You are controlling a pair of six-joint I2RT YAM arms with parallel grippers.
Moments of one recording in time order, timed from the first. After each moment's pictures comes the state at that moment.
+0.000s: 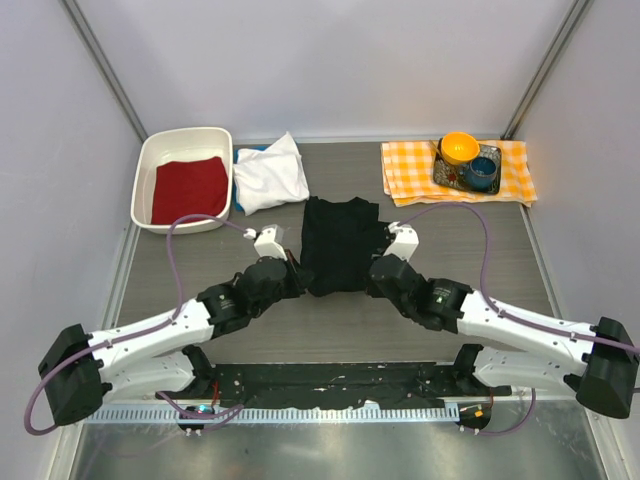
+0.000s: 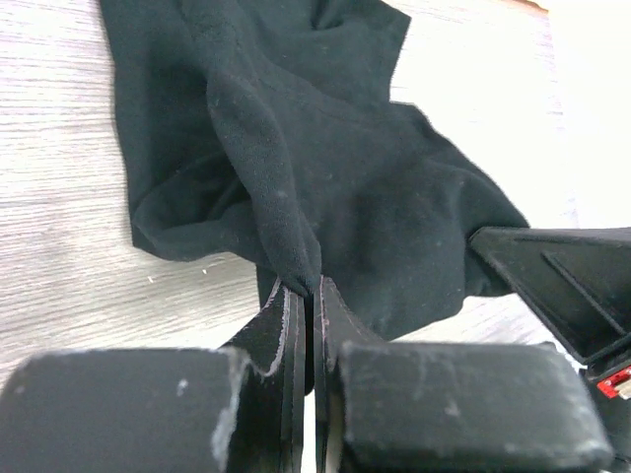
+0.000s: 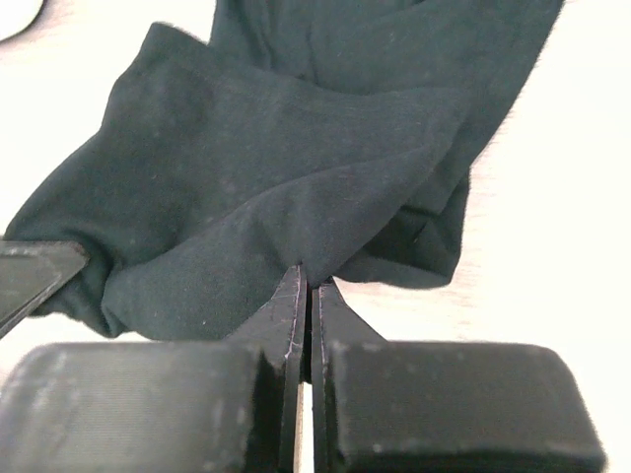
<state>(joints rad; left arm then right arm) -0.98 1.01 0.59 -0.06 -0.36 -0.90 1.03 1.02 0.69 -0.36 0.56 0.82</state>
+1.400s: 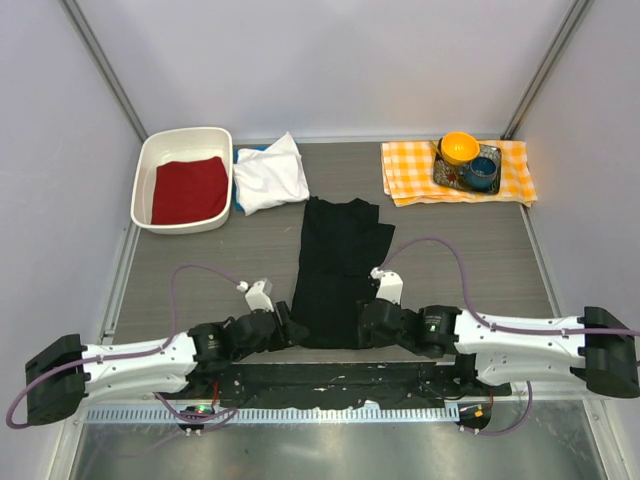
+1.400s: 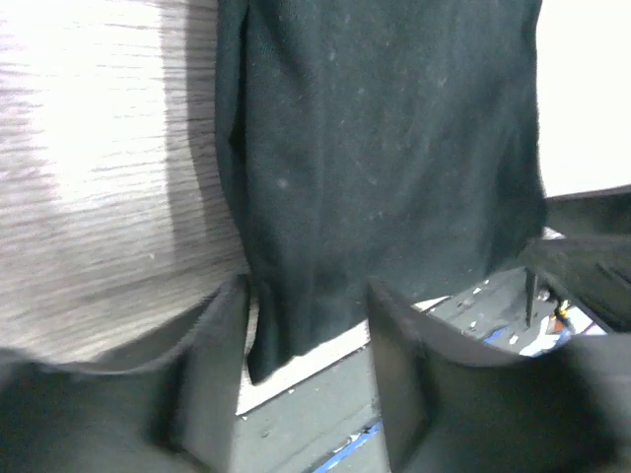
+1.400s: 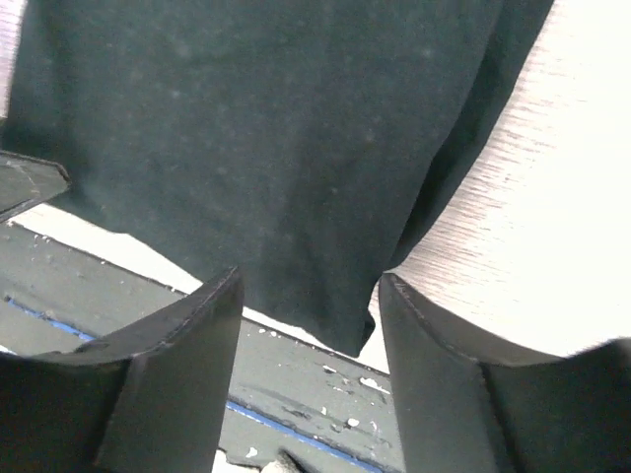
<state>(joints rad) -1.16 0.83 0.19 -0.03 -0.30 -1.19 1.25 1.03 0.54 -0.49 0.37 1.00</state>
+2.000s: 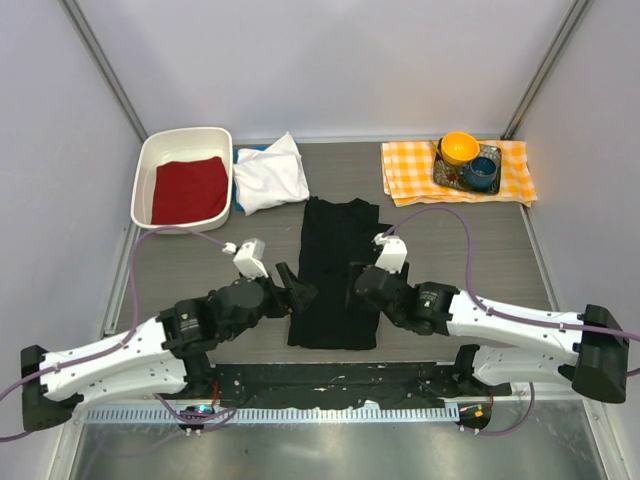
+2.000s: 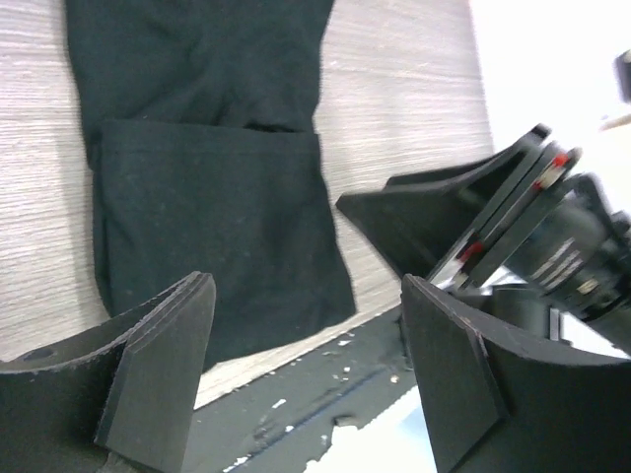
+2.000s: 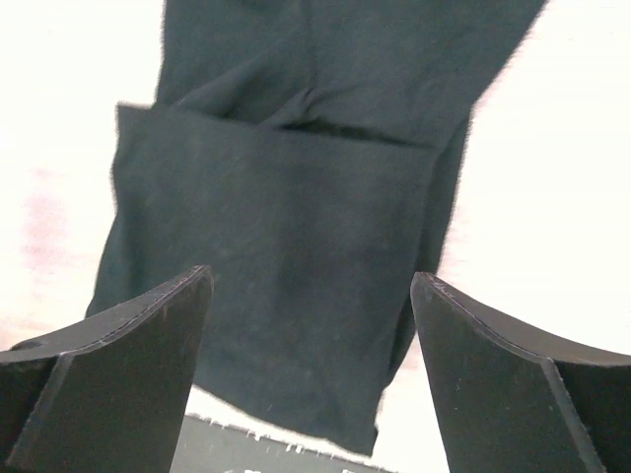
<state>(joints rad) -1.17 0.70 0.65 -0.39 -0.45 -1.04 1.17 1.10 0.76 -0.52 0.59 0.90</state>
